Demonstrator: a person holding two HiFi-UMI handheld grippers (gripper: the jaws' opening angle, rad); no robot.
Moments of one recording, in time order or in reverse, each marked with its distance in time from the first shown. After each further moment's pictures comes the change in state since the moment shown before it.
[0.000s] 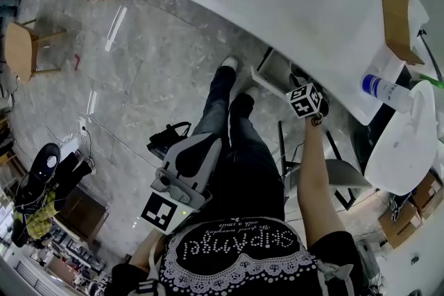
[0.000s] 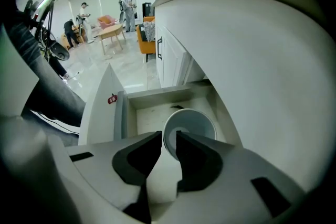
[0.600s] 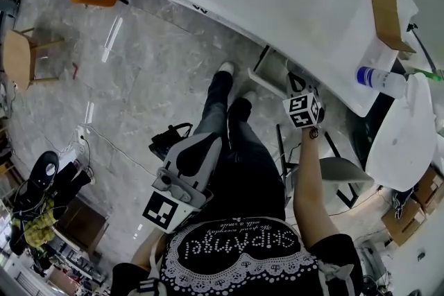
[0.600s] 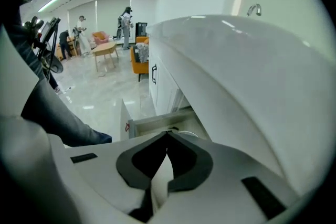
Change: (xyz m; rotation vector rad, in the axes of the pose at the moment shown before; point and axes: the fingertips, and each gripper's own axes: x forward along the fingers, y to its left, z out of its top) left arm -0.018 -0.014 -0.003 0.009 -0.042 -0.032; right arm -0.063 0.009 0.031 0.068 -0.197 -0.110
